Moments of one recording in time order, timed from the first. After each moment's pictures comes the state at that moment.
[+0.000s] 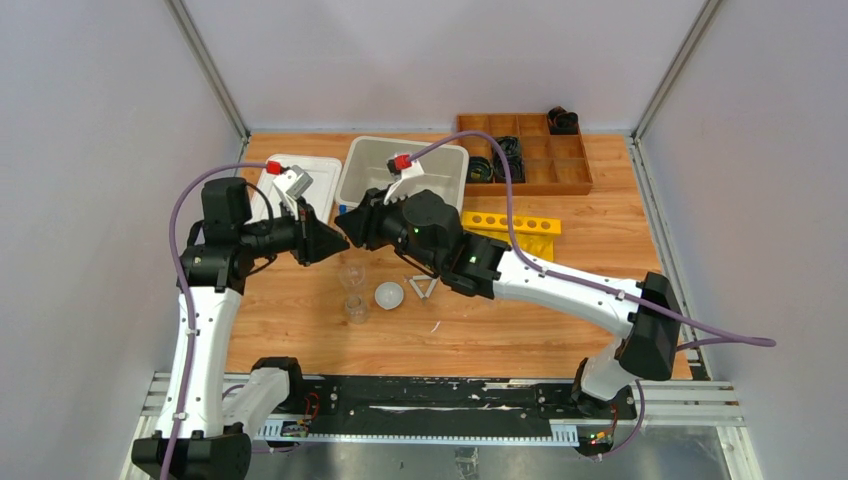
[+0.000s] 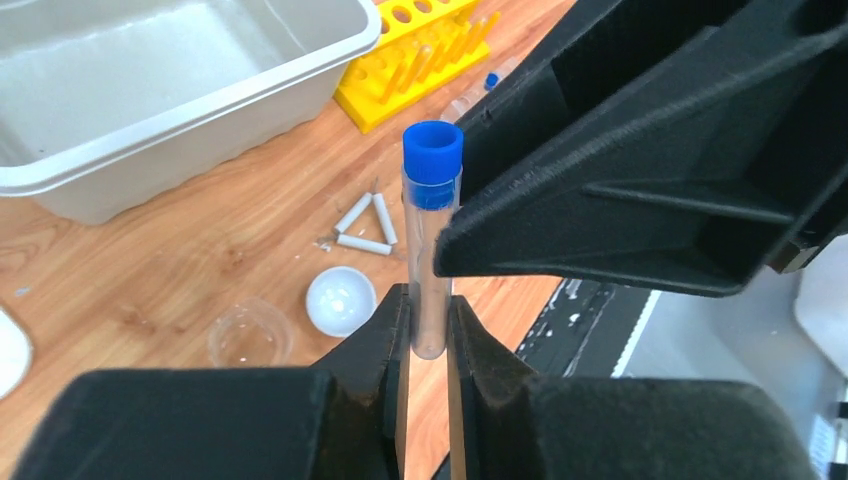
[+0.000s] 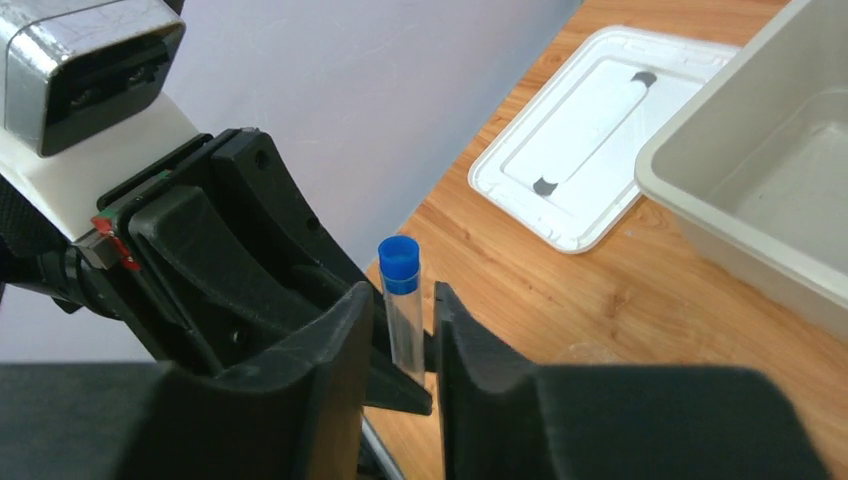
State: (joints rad) left arm 0.03 0.91 1.11 -0.81 0.98 0.10; right arm 1.15 1.56 1.40 0.12 0.23 0.58
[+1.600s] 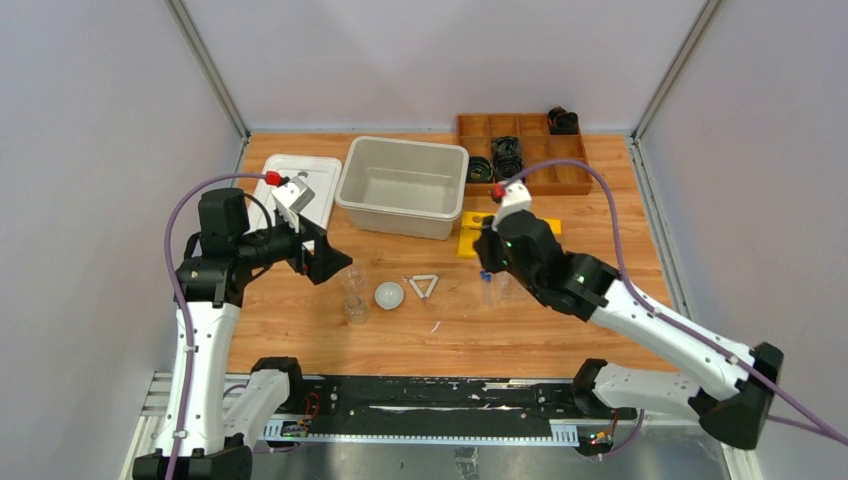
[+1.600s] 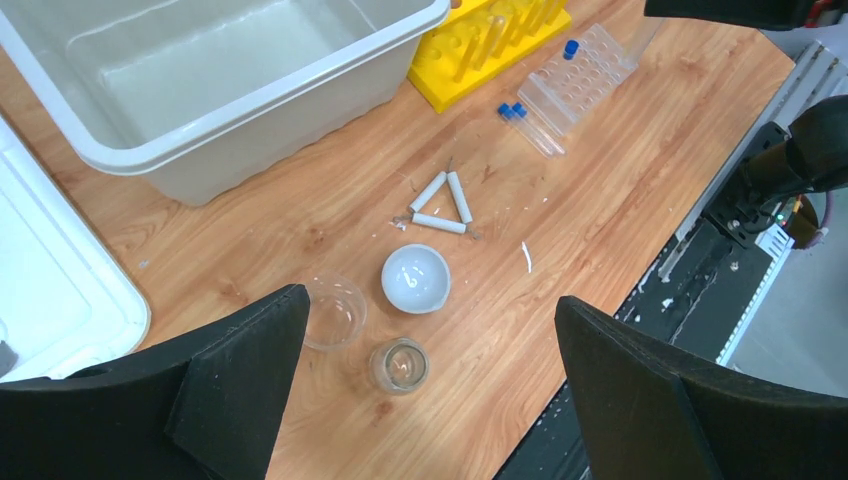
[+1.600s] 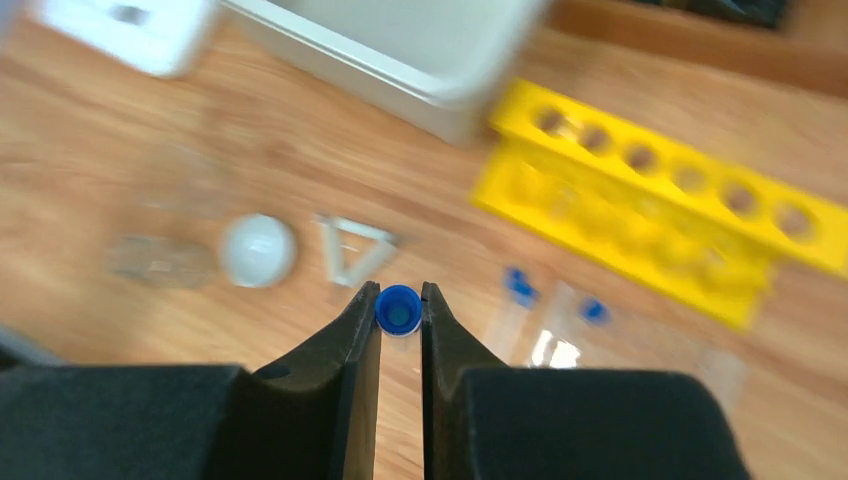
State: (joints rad) left arm 0.02 0.84 1.08 -0.85 0.85 0.26; right arm 0.96 1.12 1.13 -0.47 0.35 0.37
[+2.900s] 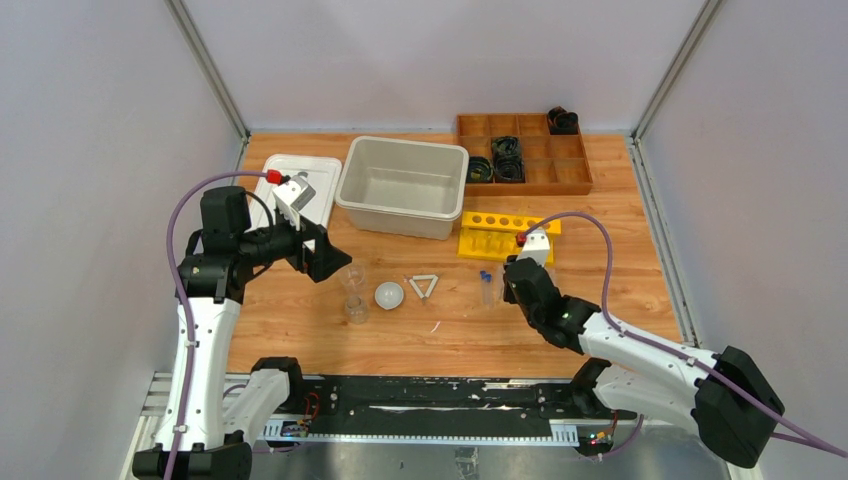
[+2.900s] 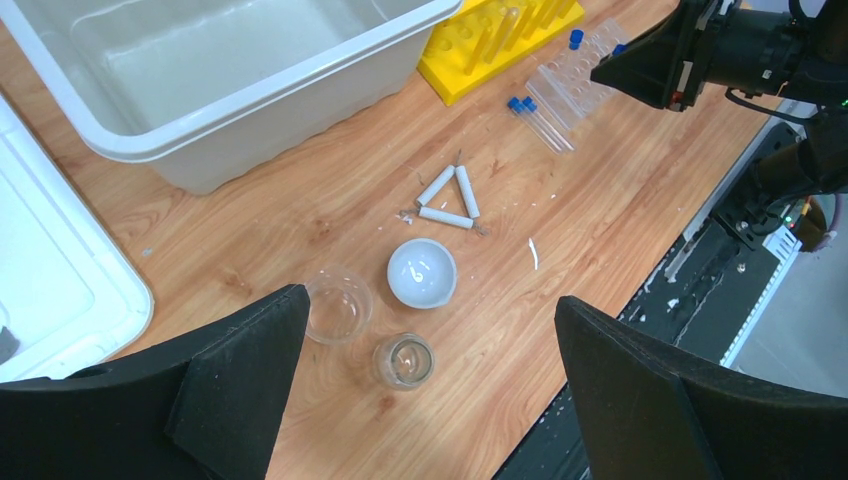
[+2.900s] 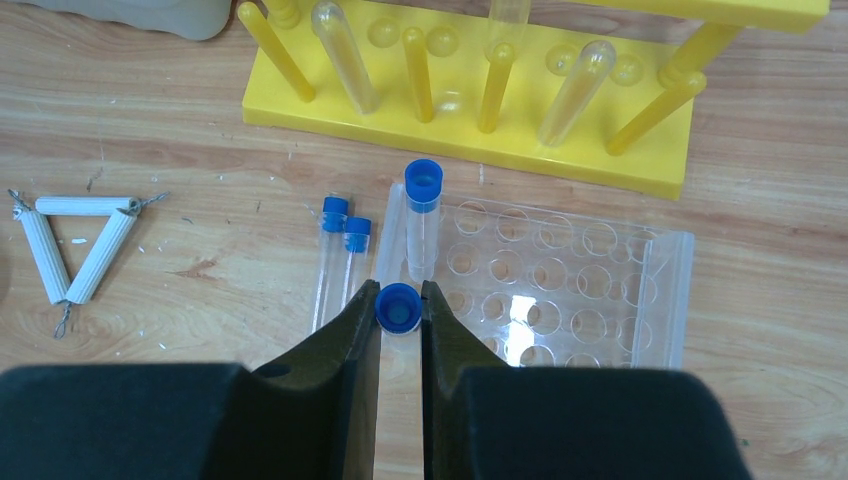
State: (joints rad) left arm 0.02 0.86 1.08 -0.85 0.83 0.26; right arm 0.80 0.97 0.43 -0.06 0.56 0.43
